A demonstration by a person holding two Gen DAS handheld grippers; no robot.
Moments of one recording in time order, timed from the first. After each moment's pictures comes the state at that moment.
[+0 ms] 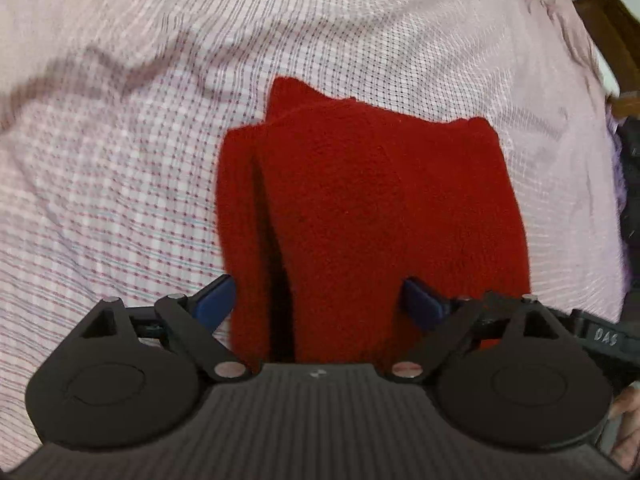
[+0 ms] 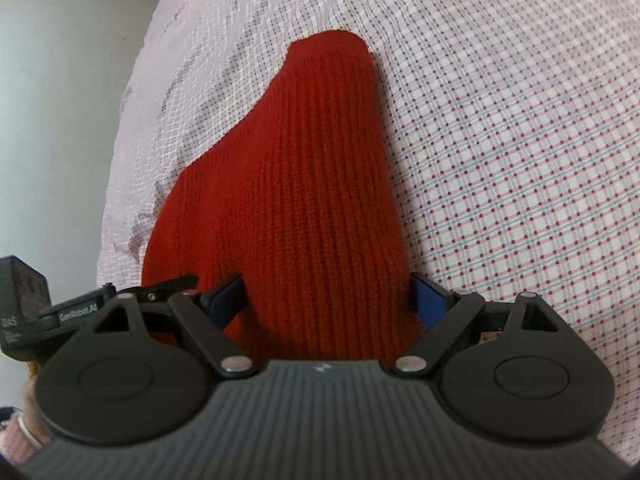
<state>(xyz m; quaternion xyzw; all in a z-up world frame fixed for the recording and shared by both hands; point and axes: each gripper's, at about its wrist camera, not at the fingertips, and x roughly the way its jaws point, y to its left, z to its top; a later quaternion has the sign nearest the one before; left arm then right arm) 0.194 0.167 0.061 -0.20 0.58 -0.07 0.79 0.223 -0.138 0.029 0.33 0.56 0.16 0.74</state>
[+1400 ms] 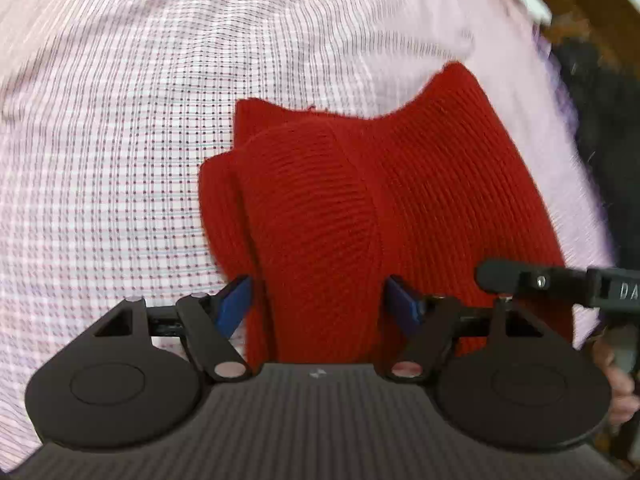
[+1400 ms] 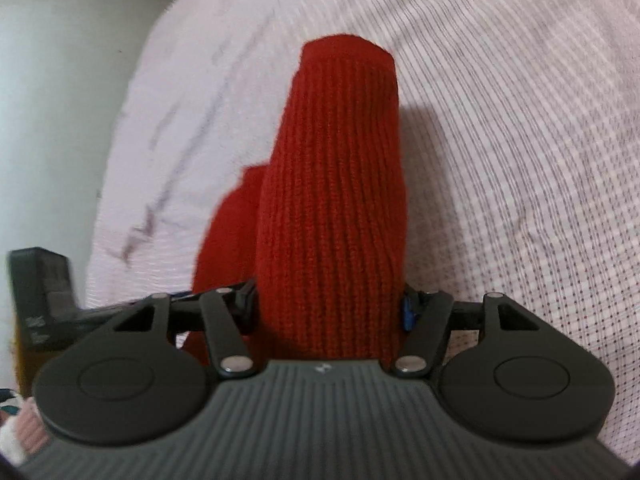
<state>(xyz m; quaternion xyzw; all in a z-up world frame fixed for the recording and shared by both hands) 0.152 0.017 0.095 -0.10 0.57 -0.17 0.80 0.195 -0.242 0.079 0.29 0.55 0.13 0.77</state>
